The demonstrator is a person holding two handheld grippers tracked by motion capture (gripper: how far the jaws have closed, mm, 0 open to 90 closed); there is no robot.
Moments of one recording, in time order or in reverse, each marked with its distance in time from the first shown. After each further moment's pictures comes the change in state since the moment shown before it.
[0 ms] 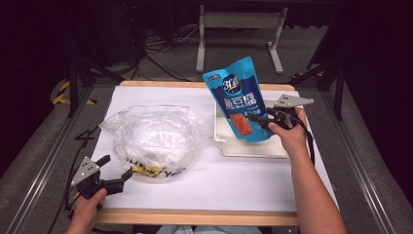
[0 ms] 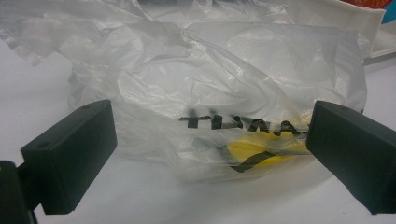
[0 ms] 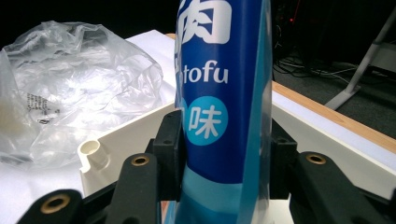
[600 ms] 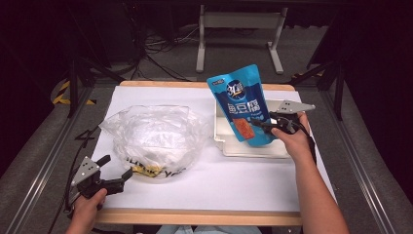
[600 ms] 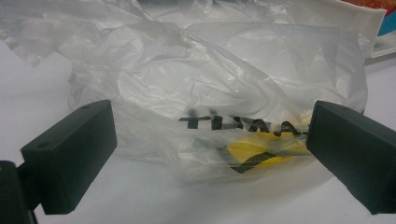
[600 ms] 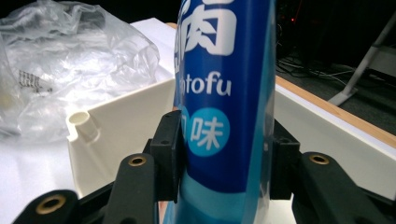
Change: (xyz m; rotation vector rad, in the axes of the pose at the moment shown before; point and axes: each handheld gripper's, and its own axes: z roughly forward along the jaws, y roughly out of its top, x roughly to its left) left arm 0.000 0.000 0.001 -0.003 0.003 0.000; right arm -0.007 -0.020 -0.006 0.012 0.004 -0.045
